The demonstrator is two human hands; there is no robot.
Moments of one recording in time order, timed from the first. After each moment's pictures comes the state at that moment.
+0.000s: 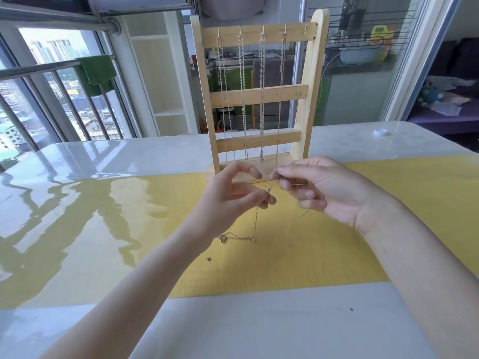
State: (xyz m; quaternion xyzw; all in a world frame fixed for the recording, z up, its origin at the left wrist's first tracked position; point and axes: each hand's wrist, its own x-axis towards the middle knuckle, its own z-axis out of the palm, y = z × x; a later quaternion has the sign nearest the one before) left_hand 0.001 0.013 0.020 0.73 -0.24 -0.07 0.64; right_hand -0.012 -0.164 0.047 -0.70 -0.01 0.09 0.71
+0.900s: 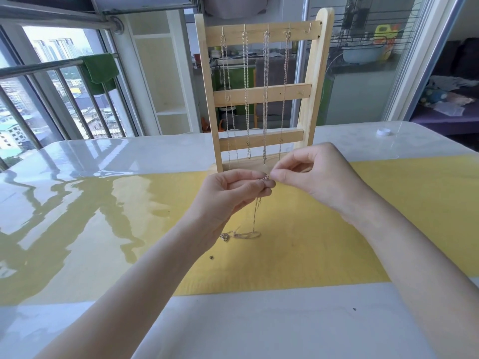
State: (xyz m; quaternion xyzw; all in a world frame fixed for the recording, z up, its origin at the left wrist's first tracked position) left_hand 0.001 0.014 0.024 0.65 -0.13 -0.12 0.74; right_hand -0.013 -0.153 0.049 -0.86 -0.07 -0.14 0.49
